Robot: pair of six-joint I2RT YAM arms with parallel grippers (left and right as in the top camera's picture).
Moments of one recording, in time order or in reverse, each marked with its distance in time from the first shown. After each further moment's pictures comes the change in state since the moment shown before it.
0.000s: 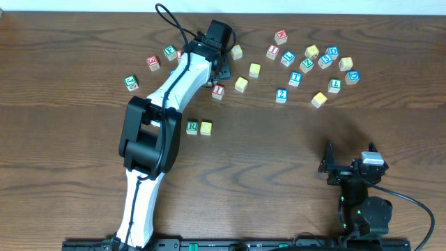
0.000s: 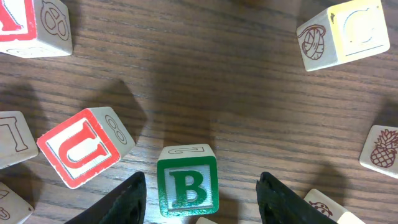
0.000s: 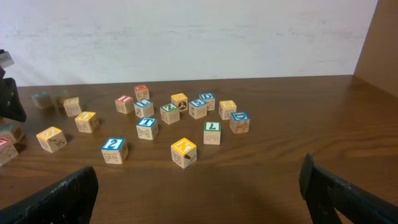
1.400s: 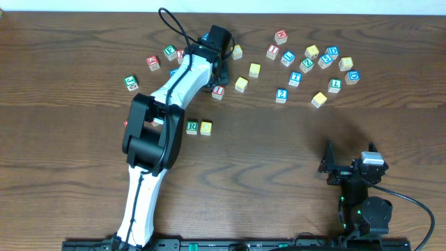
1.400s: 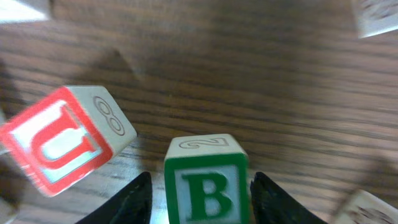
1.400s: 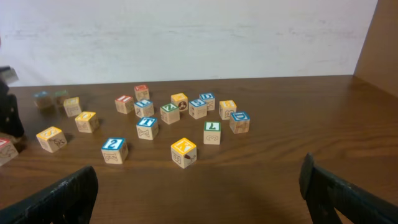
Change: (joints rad) left arm 0.006 0.051 0.000 -0.033 0.010 0.014; right arm 0.000 0.000 0.000 0.000 0.000 0.000
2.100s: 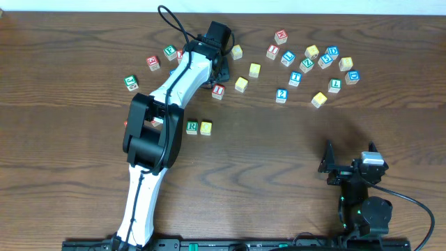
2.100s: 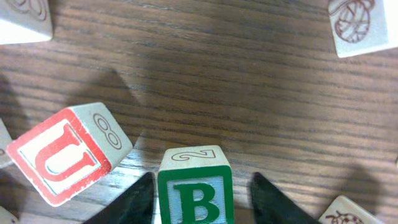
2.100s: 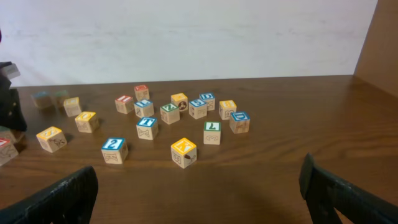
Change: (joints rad) left arm 0.004 0.010 0.051 -0.019 0.013 -0.001; right arm 0.000 0.000 0.000 0.000 0.000 0.000
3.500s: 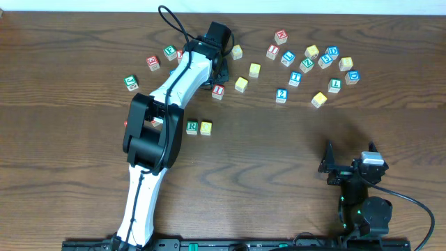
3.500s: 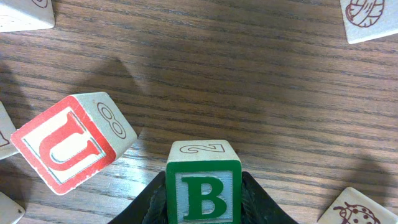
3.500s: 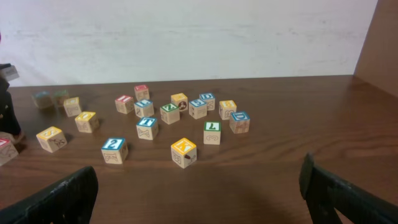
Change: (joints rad) left arm 0.000 0.000 0.004 -0.029 0.000 0.010; right arm 0.000 0.000 0.000 0.000 0.000 0.000
